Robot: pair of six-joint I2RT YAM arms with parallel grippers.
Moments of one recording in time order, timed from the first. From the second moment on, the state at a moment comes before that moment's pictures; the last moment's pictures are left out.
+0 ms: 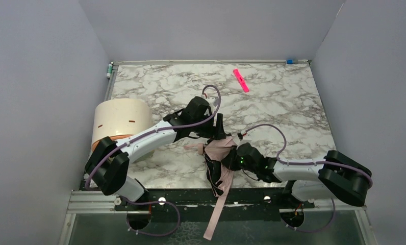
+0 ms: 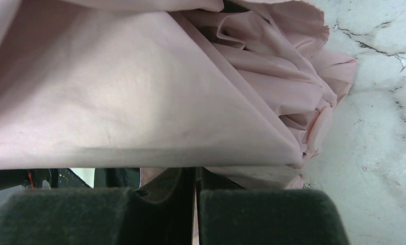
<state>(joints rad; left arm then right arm) -0.78 1.48 1.03 -0.27 0.25 -0.54 0.99 1.28 0.29 0.35 0.16 0.90</state>
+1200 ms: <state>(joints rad) -0.70 1.42 1.08 -0.07 0.37 -0.53 0.99 1.28 0.27 0.36 0.16 0.93</state>
